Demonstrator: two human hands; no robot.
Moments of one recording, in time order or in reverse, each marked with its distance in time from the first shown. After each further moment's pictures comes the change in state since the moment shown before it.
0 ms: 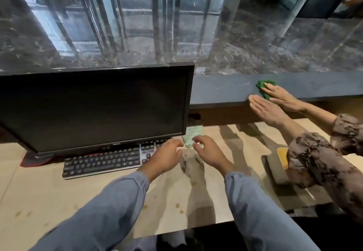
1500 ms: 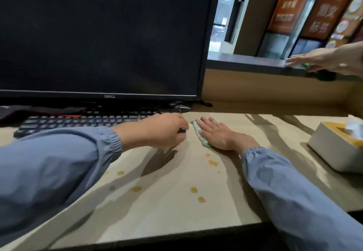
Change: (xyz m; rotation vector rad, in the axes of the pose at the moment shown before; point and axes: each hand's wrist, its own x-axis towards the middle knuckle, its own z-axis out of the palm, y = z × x) left_hand -0.016 -0.083 0.059 0.615 0.151 0.379; right_hand 0.042 0.081 0.099 -0.722 -0.140 -0.182
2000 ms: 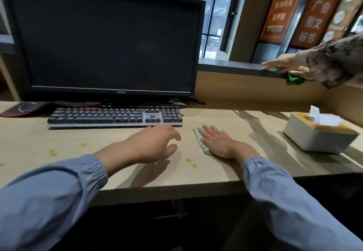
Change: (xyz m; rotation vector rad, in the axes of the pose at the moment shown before) left_hand -0.119 0.050 0.015 -0.046 0.118 -0.057; right_hand -0.105 -0.028 0.027 0.031 0.002 0.031
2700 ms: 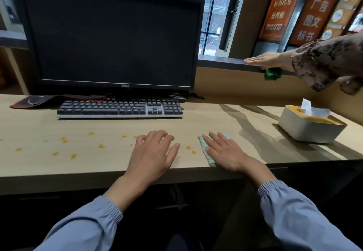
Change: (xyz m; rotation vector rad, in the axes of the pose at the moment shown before) left_hand -0.052 0.015 0.086 -0.011 0.472 -0.156; right_hand -0.078 -0.016 0.044 0.047 0.097 0.025
